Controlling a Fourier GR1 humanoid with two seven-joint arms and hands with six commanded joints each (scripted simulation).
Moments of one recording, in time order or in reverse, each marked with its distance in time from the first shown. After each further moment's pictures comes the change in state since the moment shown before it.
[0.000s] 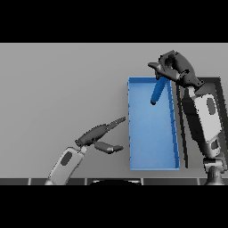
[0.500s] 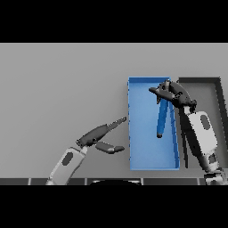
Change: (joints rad) left arm 0.000 -0.011 -0.006 0.007 -0.008 0.007 0.005; right arm 0.250 0.013 0.083 0.014 0.081 -0.018 0.144
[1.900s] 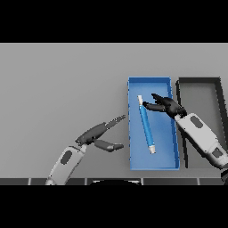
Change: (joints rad) left arm -0.014 -0.001 0.023 -0.011 0.036 -0.007 0.034; right arm -0.125 -0.220 0.594 0.157 -0.158 -0.094 -0.092
